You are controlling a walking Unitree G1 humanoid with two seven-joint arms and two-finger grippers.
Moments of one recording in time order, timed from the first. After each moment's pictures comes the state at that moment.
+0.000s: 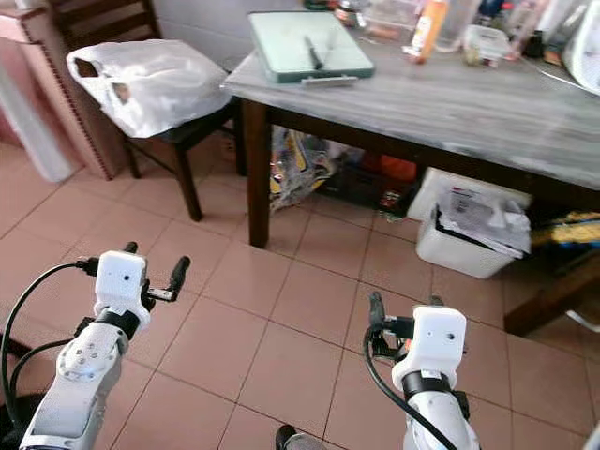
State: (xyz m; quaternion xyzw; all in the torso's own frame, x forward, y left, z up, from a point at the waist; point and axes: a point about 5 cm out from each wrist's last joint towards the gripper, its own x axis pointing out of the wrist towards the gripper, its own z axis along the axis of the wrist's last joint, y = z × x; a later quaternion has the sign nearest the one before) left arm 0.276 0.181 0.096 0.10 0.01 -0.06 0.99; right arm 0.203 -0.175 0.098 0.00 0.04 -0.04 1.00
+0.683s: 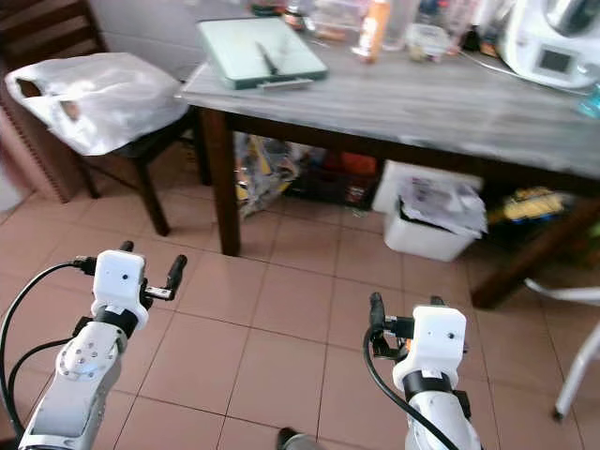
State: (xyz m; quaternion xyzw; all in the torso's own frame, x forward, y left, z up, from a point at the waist) left arm 0.277 0.183 0.097 0.11 0.01 -0.04 0.99; right arm 0.204 -0.176 0.099 -0.01 0.04 -0.04 1.00
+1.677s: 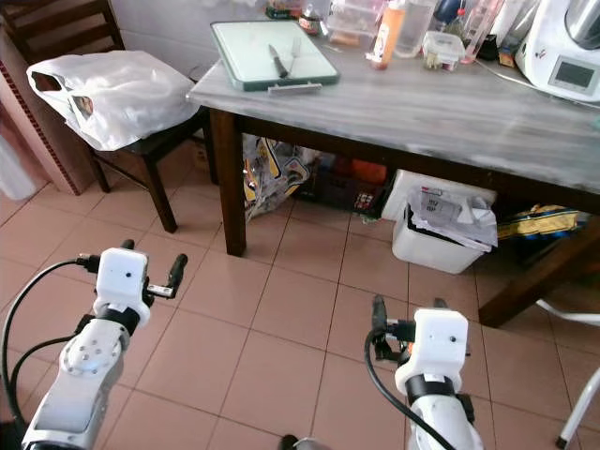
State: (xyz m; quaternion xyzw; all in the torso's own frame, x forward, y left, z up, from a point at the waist) left arm 0.281 0.177 0.096 0.11 0.01 -0.05 0.99; right arm 0.200 -0.180 0.098 -0.02 0.04 -0.04 1.00
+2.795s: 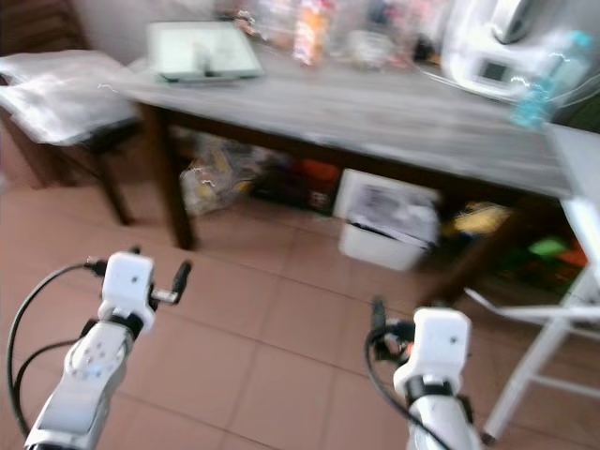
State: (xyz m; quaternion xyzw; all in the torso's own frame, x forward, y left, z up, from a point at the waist) left arm 0.281 0.180 0.087 0.11 0.03 -0.05 0.99; right arm 0.198 -0.176 0.099 -0.01 0.04 -0.05 1.00
